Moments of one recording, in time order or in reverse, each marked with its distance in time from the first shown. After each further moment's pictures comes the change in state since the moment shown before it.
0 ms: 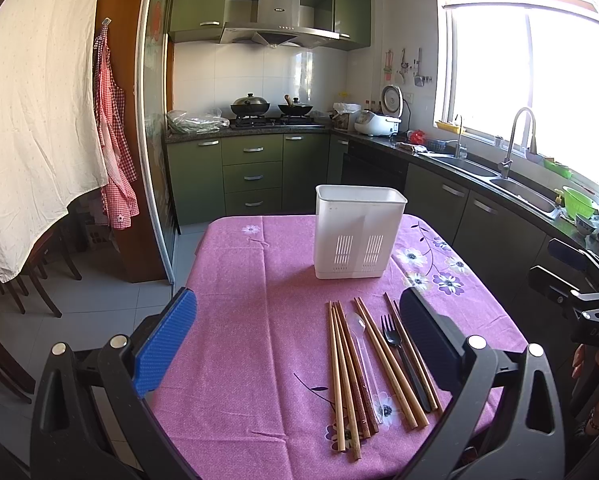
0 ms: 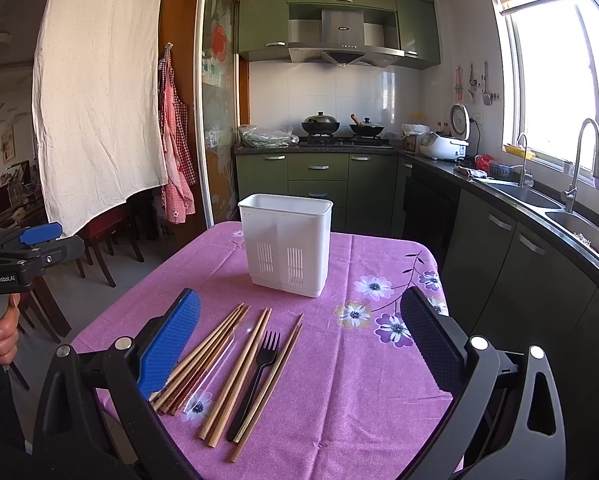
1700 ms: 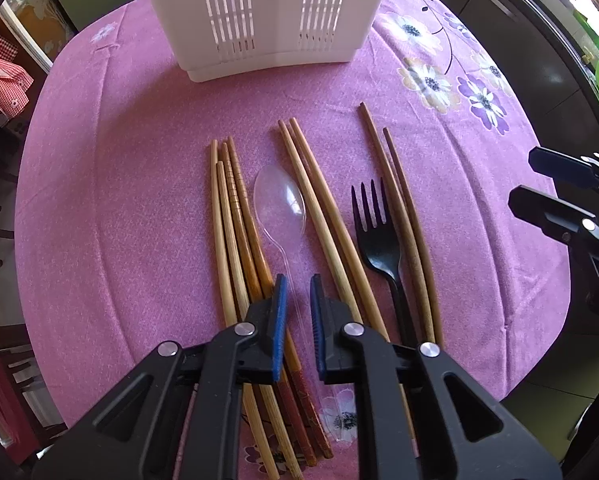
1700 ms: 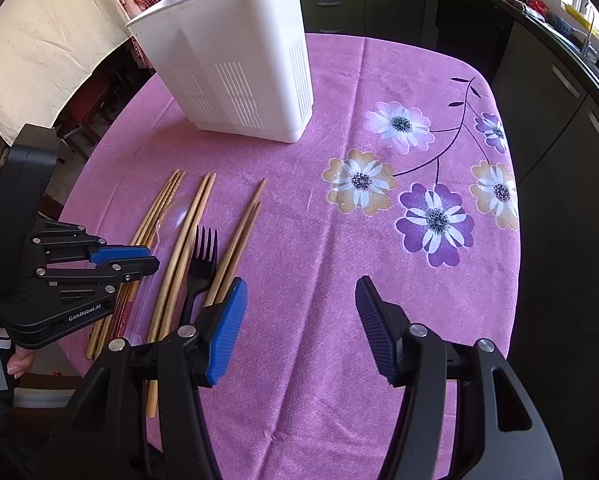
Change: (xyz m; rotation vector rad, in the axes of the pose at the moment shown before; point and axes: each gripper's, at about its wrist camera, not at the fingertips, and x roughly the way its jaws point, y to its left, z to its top) left arm 0.258 -0.089 -0.047 0.145 0.923 -0.125; right arm 0.206 -0.065 -0.025 0.073 0.763 0.107
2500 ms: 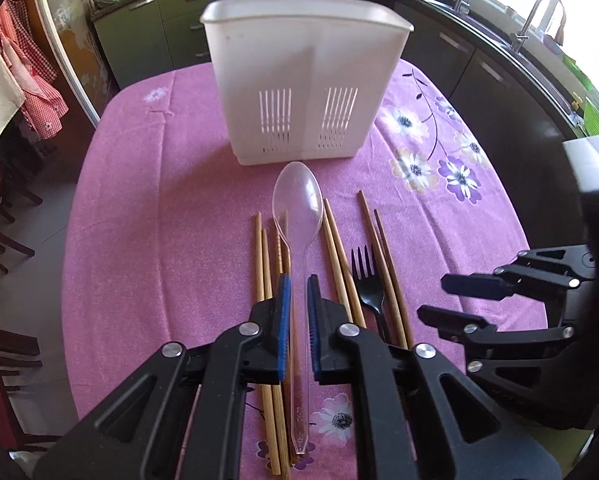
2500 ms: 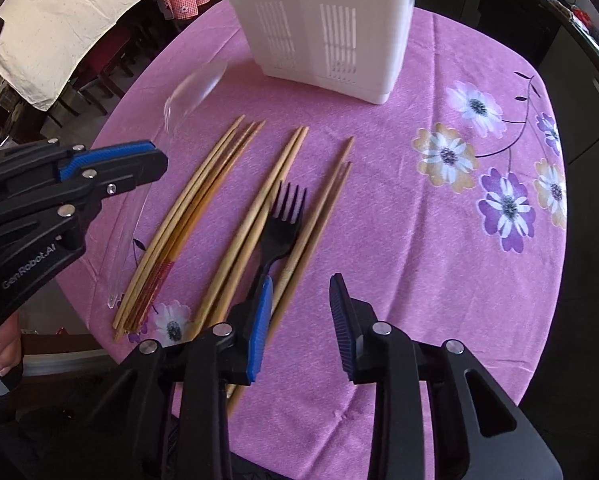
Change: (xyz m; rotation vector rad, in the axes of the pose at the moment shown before) left arm -0.077 0.020 -0.015 -0.056 -0.286 0.018; right arm 0.022 0.064 -0.002 -0.095 0.165 0.044
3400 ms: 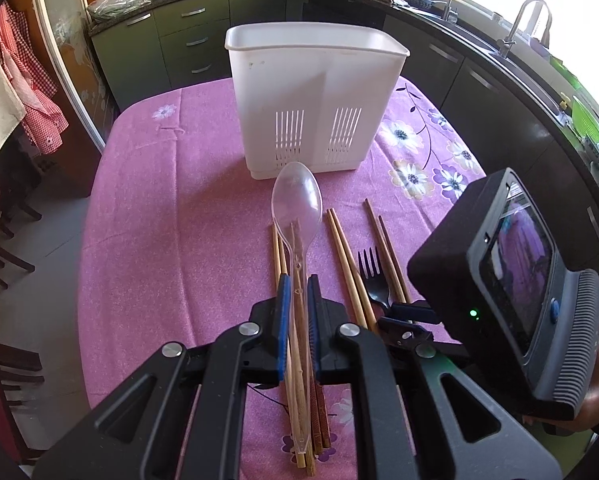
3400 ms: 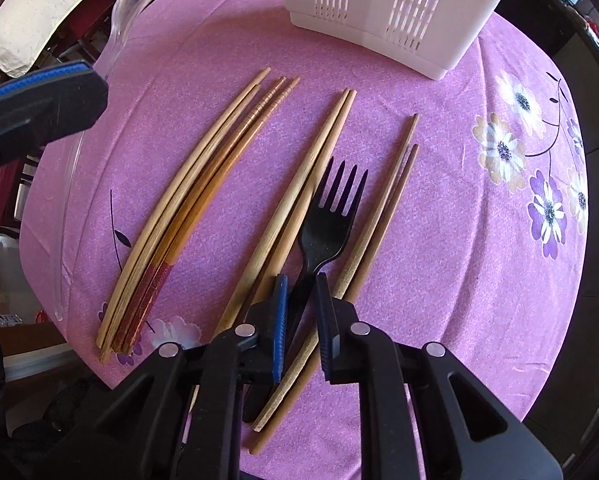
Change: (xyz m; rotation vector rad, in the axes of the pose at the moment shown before) left arm -0.021 0.021 -0.015 0.028 -0.053 -0.029; right arm 0.054 0.047 0.014 -0.022 0.096 -0.101
